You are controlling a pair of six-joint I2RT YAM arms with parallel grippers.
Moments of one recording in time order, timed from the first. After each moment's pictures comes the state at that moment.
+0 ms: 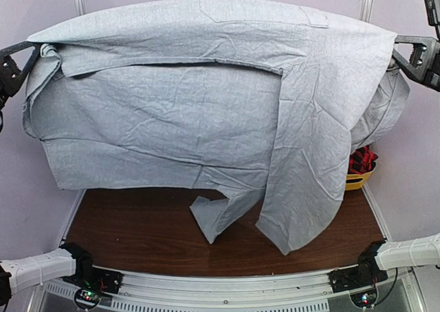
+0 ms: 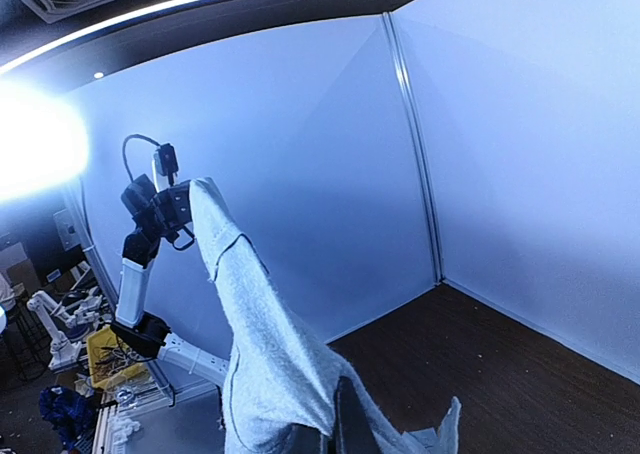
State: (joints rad) left arm -0.36 0.81 1.71 -0.50 0.55 -0.26; right arm 0.54 1.03 2.02 -0.84 -0.55 0.31
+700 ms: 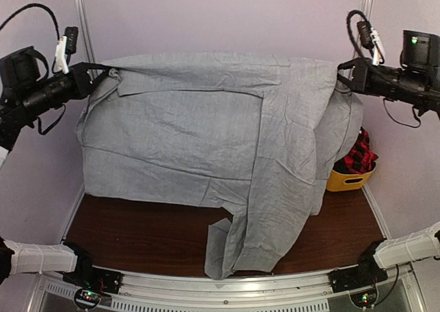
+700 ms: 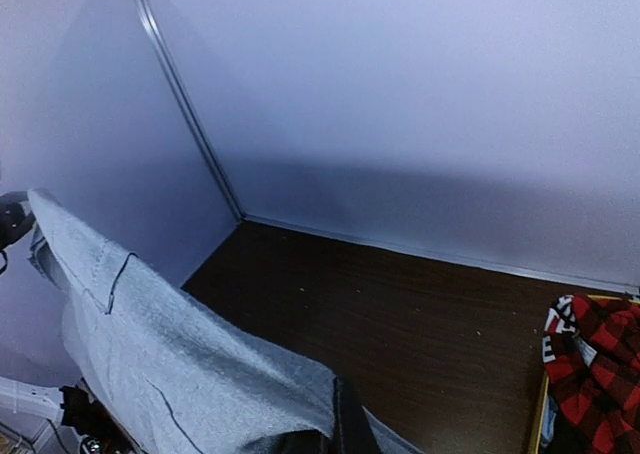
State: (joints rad) left arm -0.36 1.02 1.57 -0.56 0.25 -0.23; right arm 0.53 1.14 1.83 -0.87 -0.08 0.27
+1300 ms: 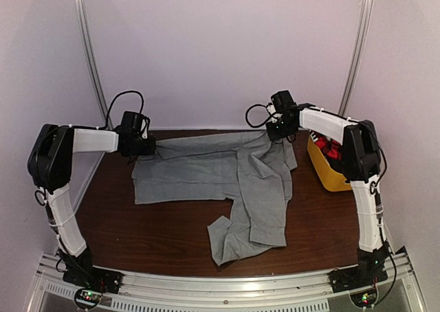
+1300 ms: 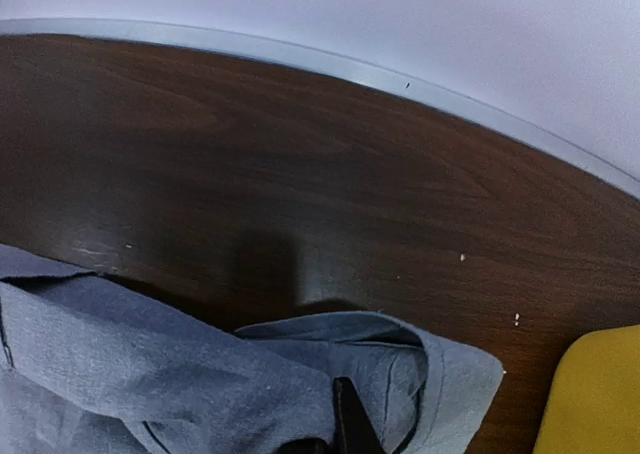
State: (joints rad) left arm -0.26 1.88 1.25 -0.08 -0.08 -0.22; right arm 0.38 2.27 2.02 -0.59 0.19 0.05
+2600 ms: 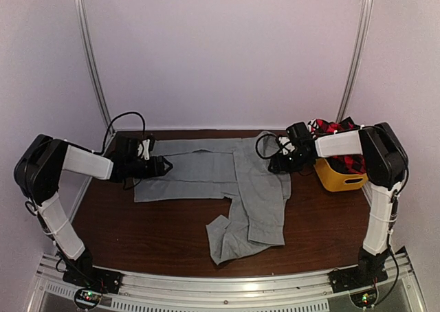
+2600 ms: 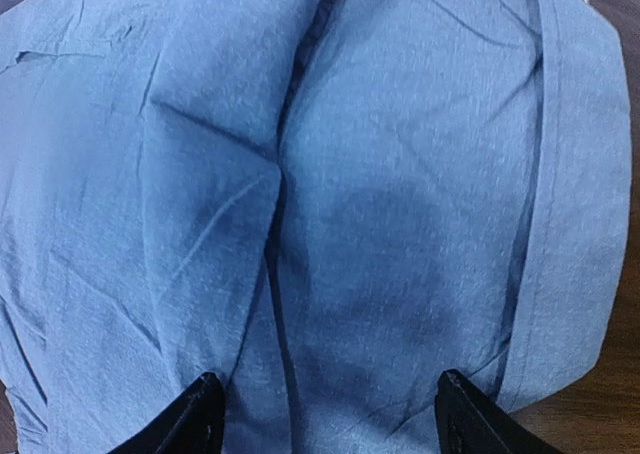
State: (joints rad) left arm -0.30 1.75 0.86 0.27 0.30 -0.37; right arm 0.36 2.00 1.32 -0.25 -0.13 0.19
